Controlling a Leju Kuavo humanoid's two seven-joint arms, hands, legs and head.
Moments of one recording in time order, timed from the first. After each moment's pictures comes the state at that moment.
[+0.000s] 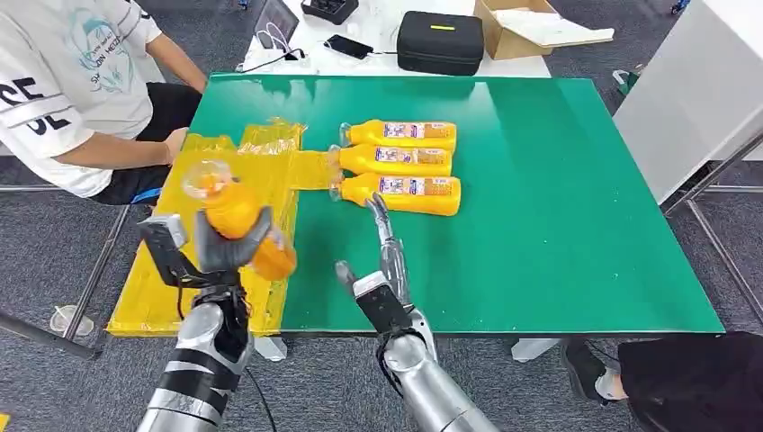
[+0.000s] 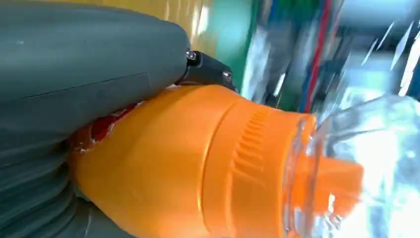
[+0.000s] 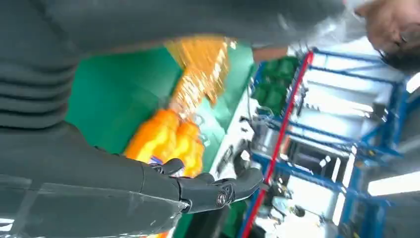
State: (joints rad) left arm -0.35 -0.26 -0.14 -1.01 0.08 0.22 -0.68; right arm -0.32 0.31 0.44 -0.92 0.24 -0.47 -0.70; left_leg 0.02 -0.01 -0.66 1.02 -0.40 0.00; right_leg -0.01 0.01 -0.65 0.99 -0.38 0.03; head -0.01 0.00
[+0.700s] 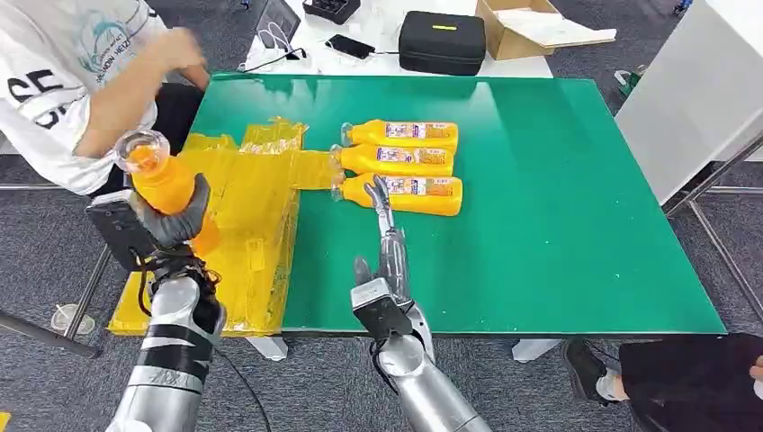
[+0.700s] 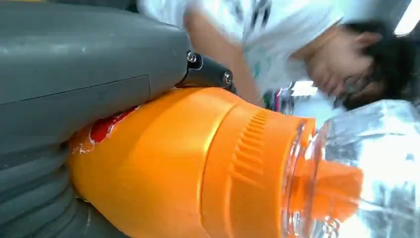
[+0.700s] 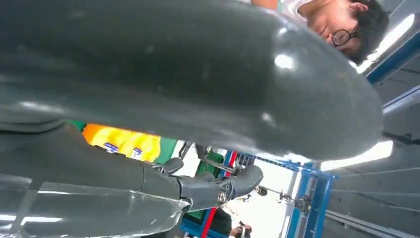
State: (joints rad) left arm -0.45 -0.24 -0.05 -1.01 -0.25 0.53 -0.69; right arm -0.28 0.32 0.50 -1.09 0.25 -0.51 -0.70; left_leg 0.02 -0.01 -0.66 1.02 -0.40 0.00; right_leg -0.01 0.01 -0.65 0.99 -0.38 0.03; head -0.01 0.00
